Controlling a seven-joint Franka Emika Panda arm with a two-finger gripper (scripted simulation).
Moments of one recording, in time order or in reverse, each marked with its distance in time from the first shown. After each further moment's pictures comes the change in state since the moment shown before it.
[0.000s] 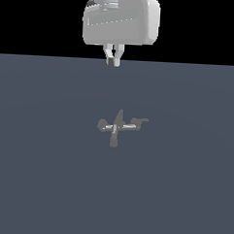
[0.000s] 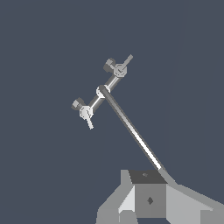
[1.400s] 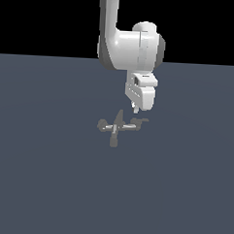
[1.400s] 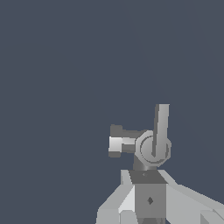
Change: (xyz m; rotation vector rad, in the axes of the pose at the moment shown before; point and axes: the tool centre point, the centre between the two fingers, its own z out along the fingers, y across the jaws) arm 0.164 -0.022 0.187 -0.012 -0.002 0.601
